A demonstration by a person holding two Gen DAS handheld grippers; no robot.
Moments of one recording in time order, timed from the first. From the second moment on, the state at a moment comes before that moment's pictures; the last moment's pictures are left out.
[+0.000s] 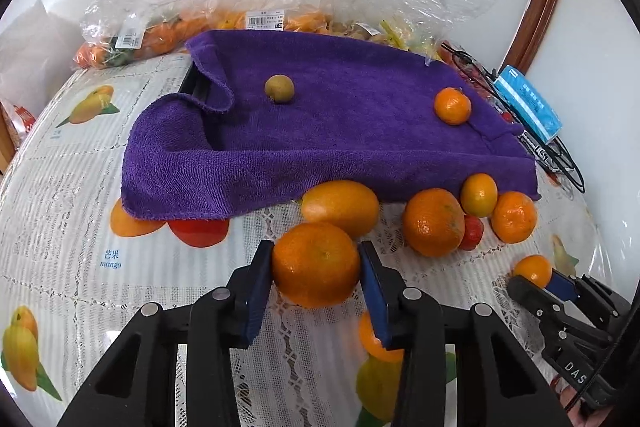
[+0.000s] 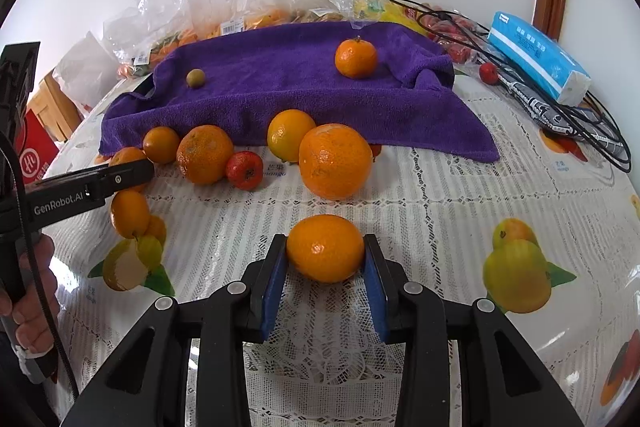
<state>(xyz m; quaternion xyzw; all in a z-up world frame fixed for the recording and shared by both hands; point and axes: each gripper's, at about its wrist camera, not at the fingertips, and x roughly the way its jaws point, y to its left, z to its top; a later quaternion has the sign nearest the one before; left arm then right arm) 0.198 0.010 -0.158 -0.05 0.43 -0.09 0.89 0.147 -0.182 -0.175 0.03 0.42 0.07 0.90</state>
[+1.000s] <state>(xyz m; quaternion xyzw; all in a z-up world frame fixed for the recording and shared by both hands) 0.191 0.022 -0.148 -0.08 0.42 -0.10 0.90 0.146 -0.187 -0.174 0.04 0.42 0.08 0.90</state>
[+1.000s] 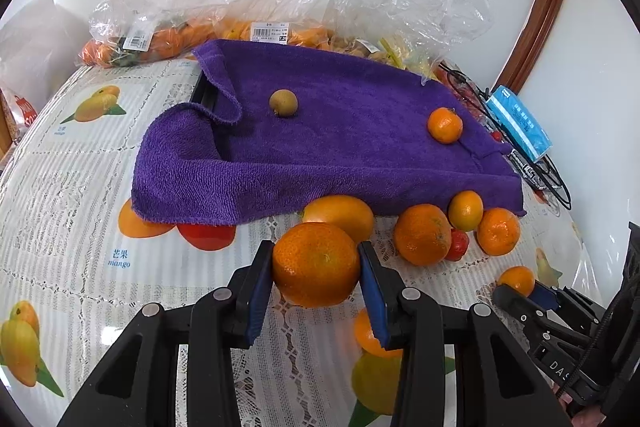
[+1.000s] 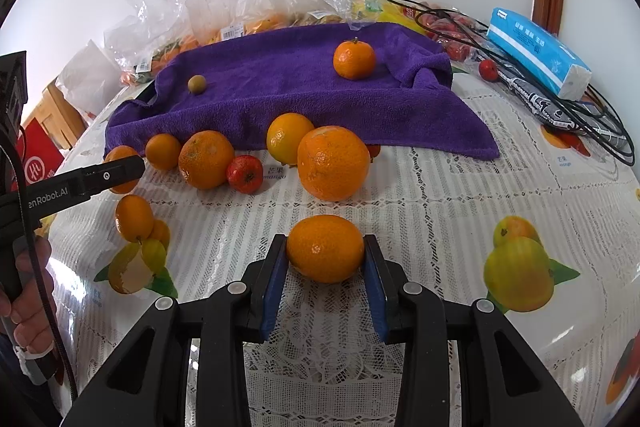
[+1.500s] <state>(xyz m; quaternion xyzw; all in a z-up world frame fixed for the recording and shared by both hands) 0.188 0.029 -0.138 -0.09 0.41 -0.09 0.90 0.131 -0.187 -0.147 0.05 0.39 0.08 0.91</state>
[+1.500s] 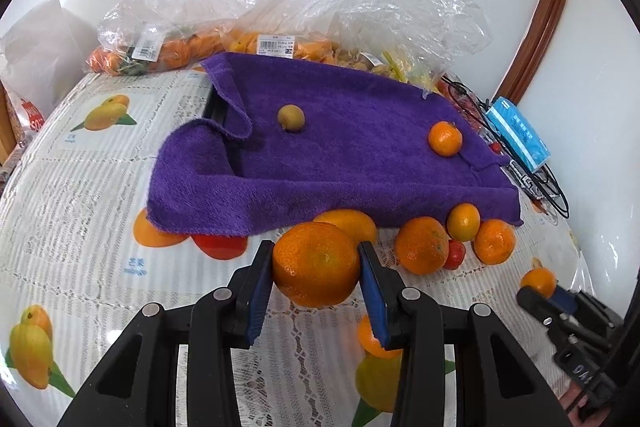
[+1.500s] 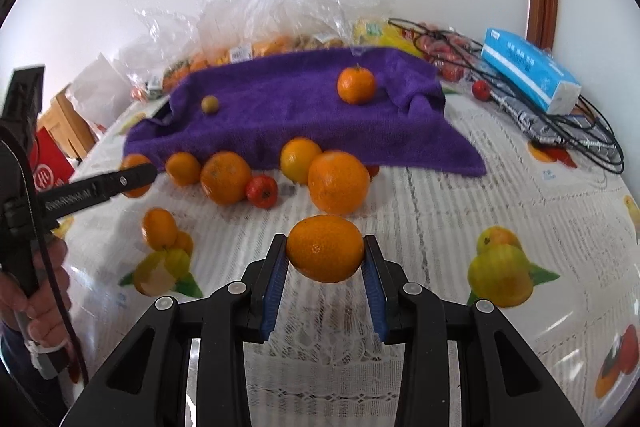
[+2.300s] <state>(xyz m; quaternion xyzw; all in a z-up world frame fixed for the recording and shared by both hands) 0.252 0.029 -0.084 -0.10 0.37 -0.06 0.92 0.229 -0.181 -0.074 0.05 0.30 0.10 0.95</state>
